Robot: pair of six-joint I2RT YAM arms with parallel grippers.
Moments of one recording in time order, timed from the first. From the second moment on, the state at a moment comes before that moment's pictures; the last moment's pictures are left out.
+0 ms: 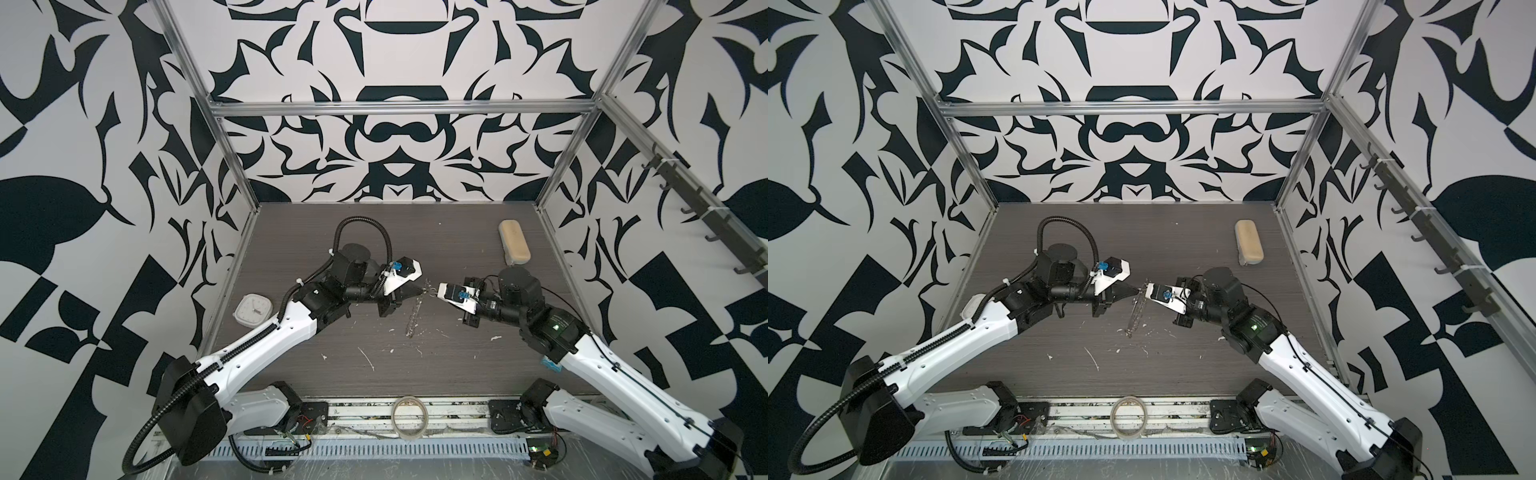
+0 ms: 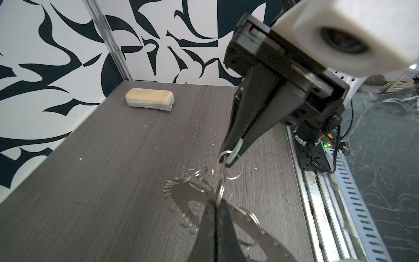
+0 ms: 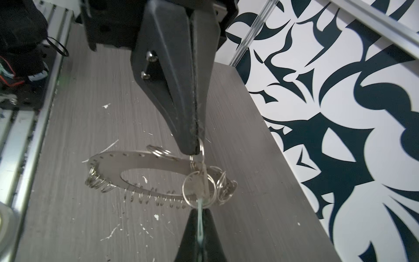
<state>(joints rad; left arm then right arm) -0.74 1.21 0.95 -0.16 0.64 0.33 0.62 0.87 0.78 -0.35 -0.42 -0.61</state>
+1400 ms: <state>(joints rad) -0.71 1.21 1.02 -0.29 0.61 0.30 0.59 0.99 0.84 -0.31 -0.71 -0.26</state>
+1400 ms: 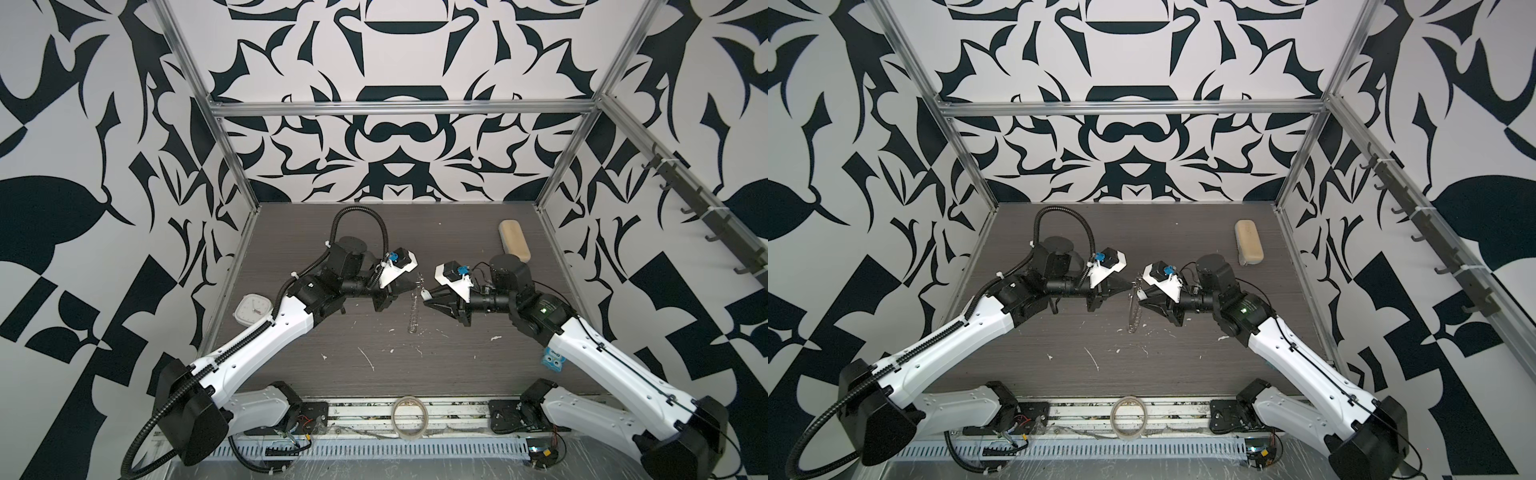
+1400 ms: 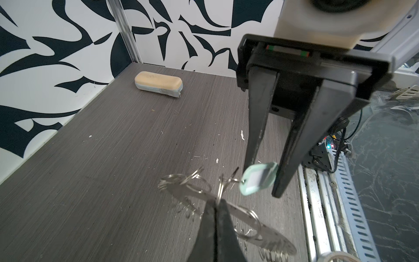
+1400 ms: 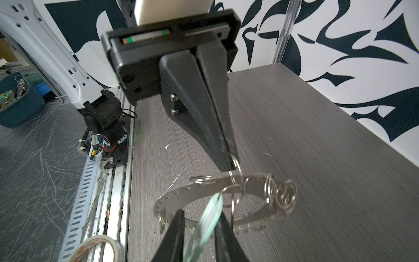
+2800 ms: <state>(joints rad) -0.70 1.20 1.05 -0.32 0.62 0.31 0.64 1.00 0.67 0.11 -0.50 -0.29</state>
